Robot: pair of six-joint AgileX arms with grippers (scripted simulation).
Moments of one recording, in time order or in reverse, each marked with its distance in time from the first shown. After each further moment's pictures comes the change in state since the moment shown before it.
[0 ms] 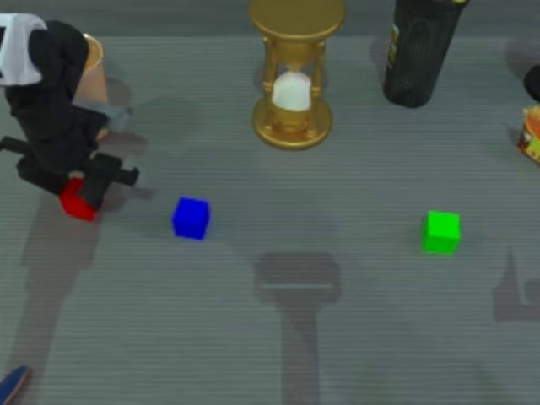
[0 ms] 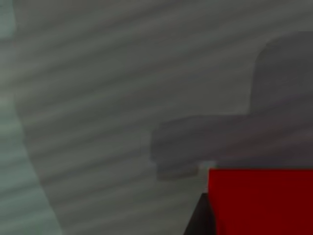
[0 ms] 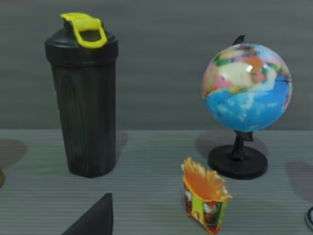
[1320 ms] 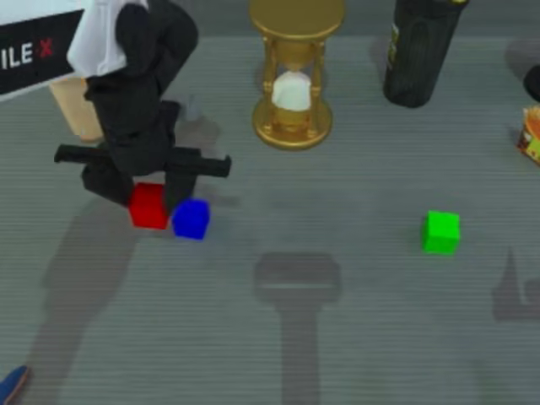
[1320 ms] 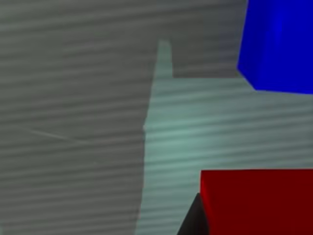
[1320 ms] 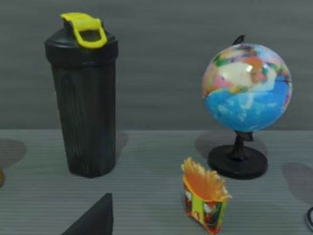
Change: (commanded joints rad) left arm -0.304 -0.232 -0.055 -0.200 -0.020 -0.516; right arm 0.000 0.000 0.000 0.000 0.000 0.000
